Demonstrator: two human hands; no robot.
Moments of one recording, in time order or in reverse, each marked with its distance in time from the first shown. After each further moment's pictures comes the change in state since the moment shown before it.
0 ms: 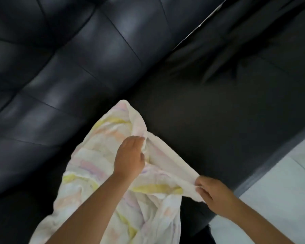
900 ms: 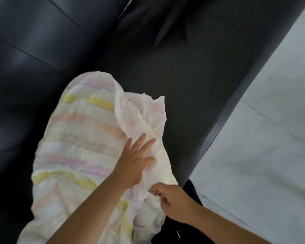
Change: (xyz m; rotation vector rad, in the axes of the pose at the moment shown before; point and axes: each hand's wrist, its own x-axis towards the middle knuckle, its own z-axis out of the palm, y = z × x) left_hand -0.065 0.018 0.058 0.207 -0.257 0.697; right_hand -0.055 -0.030 0.118 0.452 0.029 0.042
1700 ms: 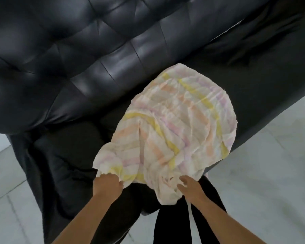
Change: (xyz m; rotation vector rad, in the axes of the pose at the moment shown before) left_hand -0.373 0.015 0.019 -0.153 -0.370 -0.949; right_hand -0.075 -0.062 0.194 -0.203 0.114 0.315
